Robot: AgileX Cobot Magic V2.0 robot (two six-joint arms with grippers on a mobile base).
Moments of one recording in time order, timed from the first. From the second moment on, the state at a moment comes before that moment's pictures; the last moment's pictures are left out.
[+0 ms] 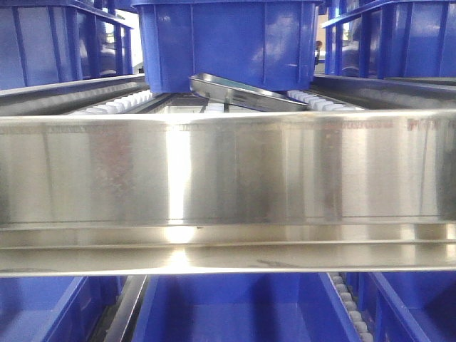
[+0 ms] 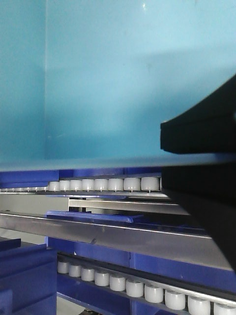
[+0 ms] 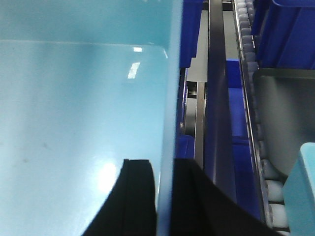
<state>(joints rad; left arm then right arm) -0.73 1.39 -1.78 0.47 1.20 -0.61 0.52 1.30 -1.60 -0.23 1.02 0.39</state>
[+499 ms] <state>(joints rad) -0.73 1.39 -1.74 0.49 1.19 -0.61 0.52 1.30 -1.60 -0.23 1.01 0.38</state>
